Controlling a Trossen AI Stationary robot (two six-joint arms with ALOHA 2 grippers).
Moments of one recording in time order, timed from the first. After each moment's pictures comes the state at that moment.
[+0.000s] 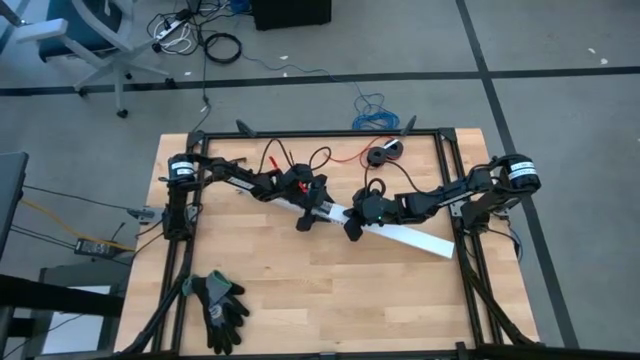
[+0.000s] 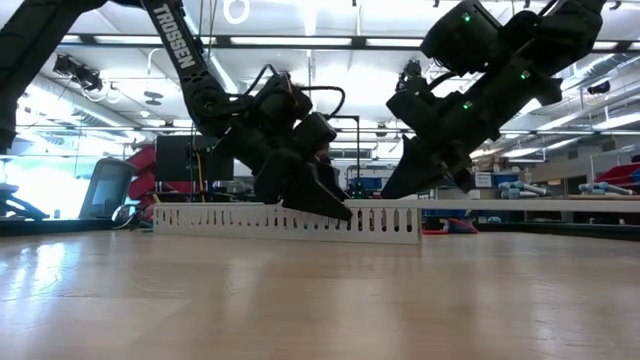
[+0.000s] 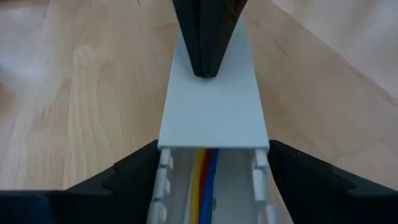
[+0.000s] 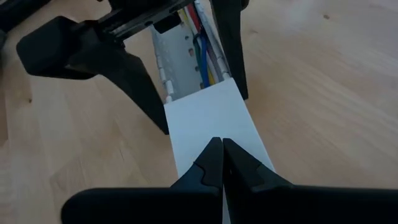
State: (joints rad) left arm 0.27 1.97 0.92 0.46 0.46 0.39; right arm 0.05 1.56 0.64 0.24 0.30 0.66
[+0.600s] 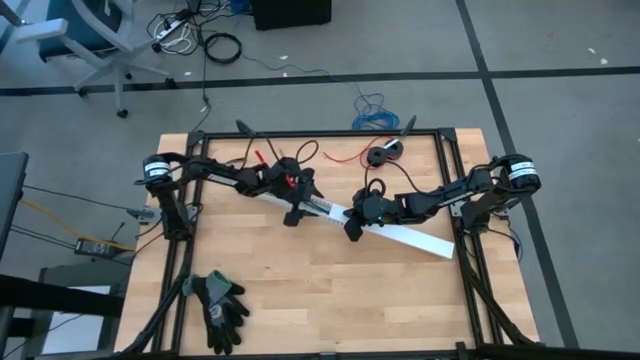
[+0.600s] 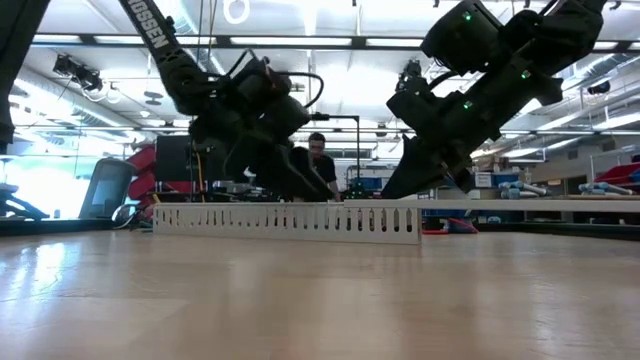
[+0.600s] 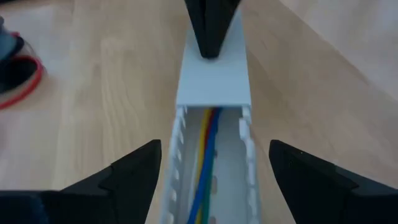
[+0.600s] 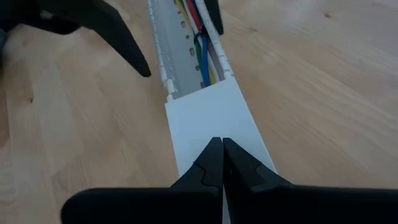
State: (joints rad) left arm 0.32 1.78 0.81 0.34 0.44 0.44; right arm 0.06 1.56 0.64 0.24 0.29 0.66
